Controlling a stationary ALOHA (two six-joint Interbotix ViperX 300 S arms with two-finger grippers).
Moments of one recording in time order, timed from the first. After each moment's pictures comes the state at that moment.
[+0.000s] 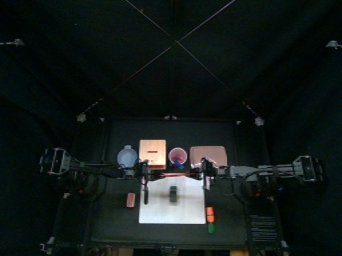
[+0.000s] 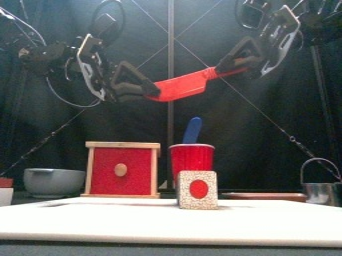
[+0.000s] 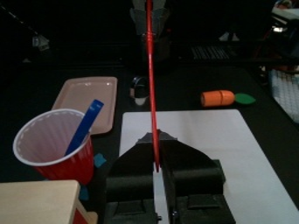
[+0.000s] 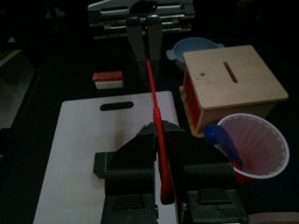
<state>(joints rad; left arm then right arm) 0.04 -0.15 0.94 0.02 -0.63 0.02 -0.05 -0.49 0.91 -0.08 -0.11 0.12</state>
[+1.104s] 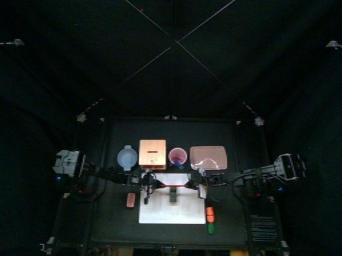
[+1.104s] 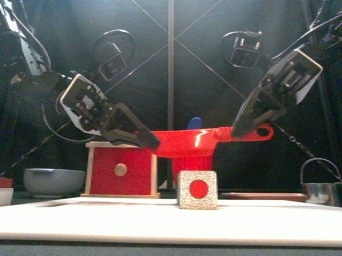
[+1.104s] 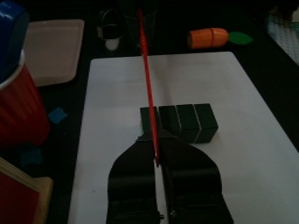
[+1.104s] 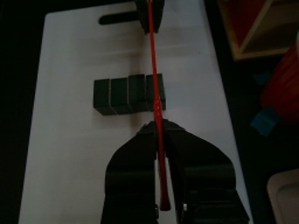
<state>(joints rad) -0.06 0.10 0.95 0.01 -0.72 0.01 0.04 -0.23 0.96 0.00 -0.10 0.12</state>
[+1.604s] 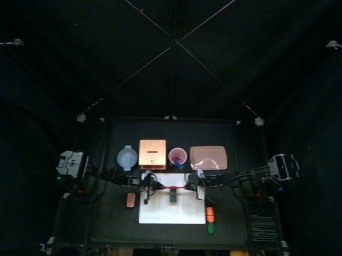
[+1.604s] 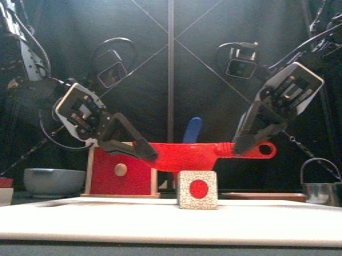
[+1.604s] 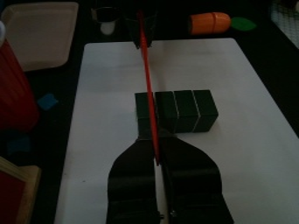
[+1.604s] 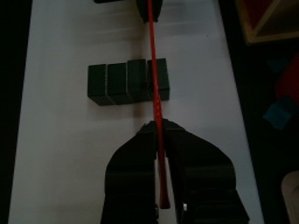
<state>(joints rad) -0.08 0.14 0.94 -0.01 -0.72 0.01 0.04 -0.16 0.94 0.00 -0.11 0.12</state>
